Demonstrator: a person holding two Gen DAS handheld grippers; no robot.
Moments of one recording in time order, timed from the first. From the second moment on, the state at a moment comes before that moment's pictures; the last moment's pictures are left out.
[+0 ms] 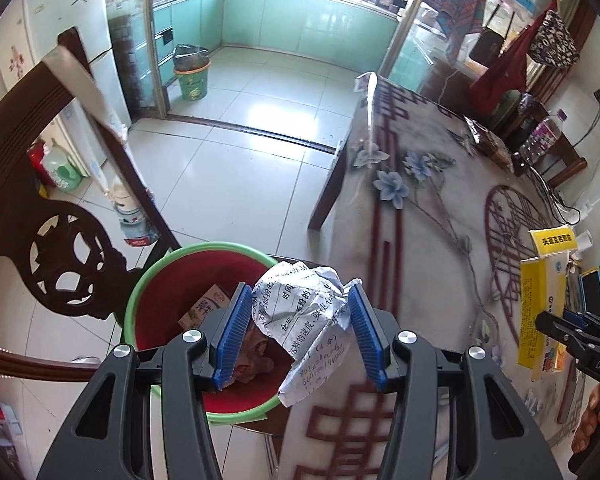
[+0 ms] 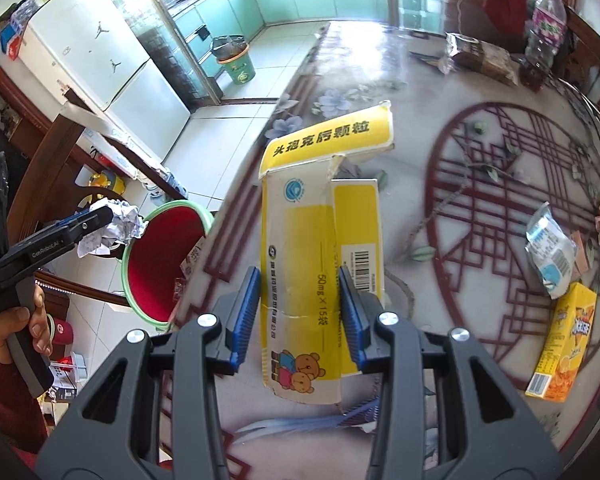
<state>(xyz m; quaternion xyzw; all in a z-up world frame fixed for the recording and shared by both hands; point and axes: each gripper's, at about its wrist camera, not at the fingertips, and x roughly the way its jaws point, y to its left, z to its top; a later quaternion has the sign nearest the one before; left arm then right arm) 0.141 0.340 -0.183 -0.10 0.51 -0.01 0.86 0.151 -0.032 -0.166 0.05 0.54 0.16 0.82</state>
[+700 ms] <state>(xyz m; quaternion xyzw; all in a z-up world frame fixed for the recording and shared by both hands) 0.122 0.396 -0.215 -0.10 0.54 0.05 0.84 0.159 0.088 -0.134 -0.01 0.50 0.29 0.81</state>
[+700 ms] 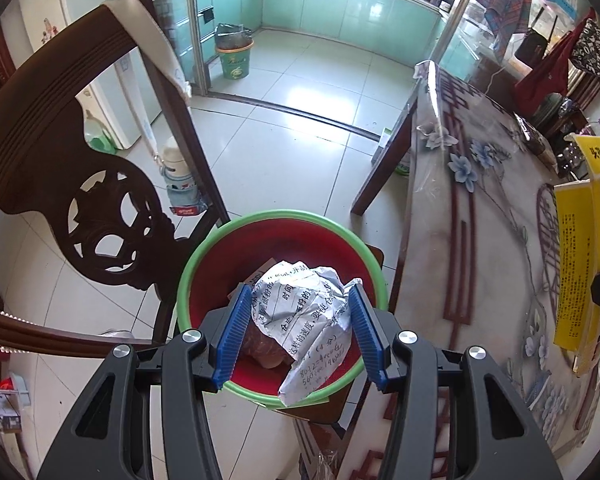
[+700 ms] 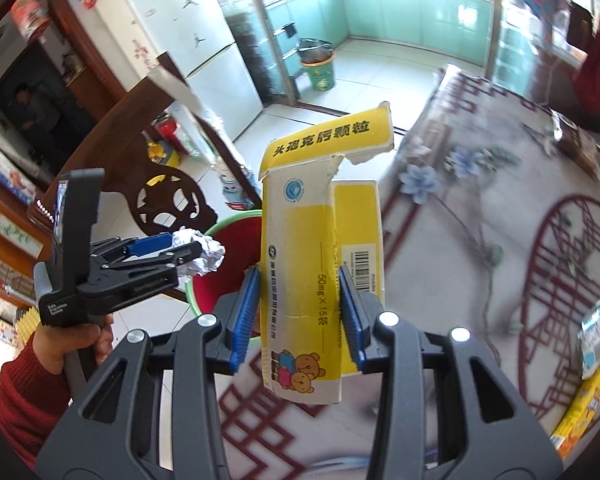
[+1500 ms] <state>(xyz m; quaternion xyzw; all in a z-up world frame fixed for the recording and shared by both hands) 0.128 0.426 -0.243 -0.11 0.56 0.08 0.82 0.164 0.174 -0.160 -0.07 0.52 0.36 0.77</state>
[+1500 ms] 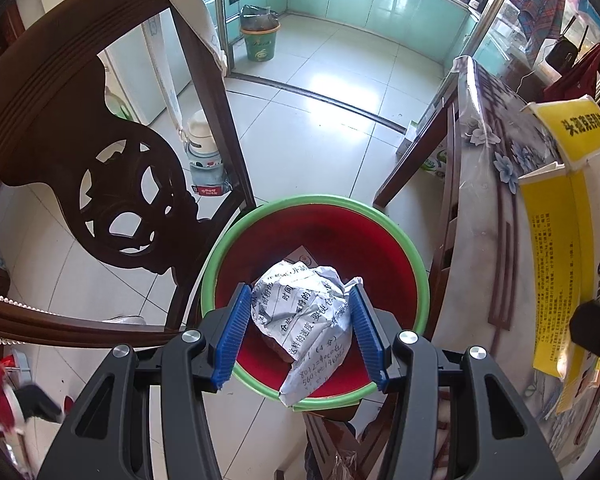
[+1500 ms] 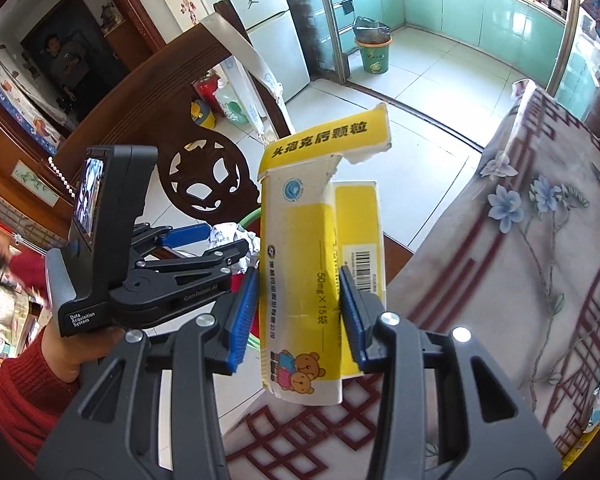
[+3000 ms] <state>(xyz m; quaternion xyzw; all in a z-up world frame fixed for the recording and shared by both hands) 0.153 0.226 -0.181 -0.01 0.54 -0.07 0.84 0.131 -0.031 -0.113 -0.02 0.48 0.17 0.86</state>
